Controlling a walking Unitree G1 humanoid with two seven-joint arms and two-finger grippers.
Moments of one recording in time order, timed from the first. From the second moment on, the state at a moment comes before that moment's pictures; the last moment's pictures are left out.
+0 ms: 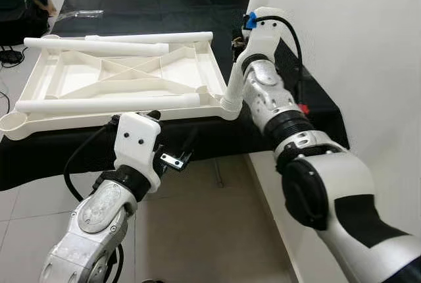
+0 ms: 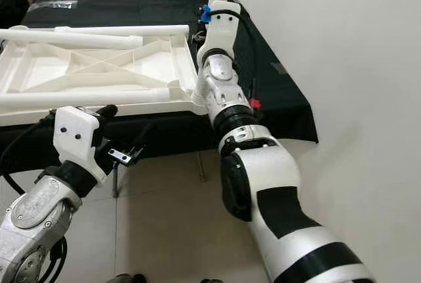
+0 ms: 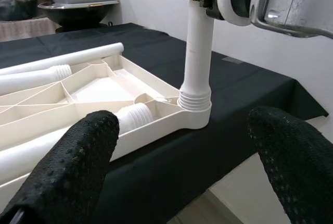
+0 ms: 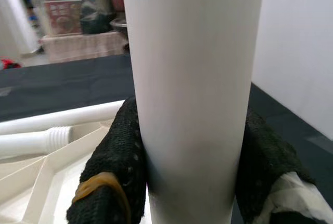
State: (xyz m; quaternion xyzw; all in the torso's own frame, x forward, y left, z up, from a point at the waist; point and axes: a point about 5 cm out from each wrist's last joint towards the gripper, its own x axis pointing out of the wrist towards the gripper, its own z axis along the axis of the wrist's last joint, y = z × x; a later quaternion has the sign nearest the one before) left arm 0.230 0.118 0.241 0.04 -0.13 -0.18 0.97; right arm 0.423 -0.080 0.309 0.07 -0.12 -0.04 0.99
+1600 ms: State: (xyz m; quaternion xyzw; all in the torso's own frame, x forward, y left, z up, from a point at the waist) left arm 0.230 0.117 0.239 0.03 -0.14 -0.18 0.97; right arm 0.390 -0.130 0.217 0.03 -0.14 0.03 0.99
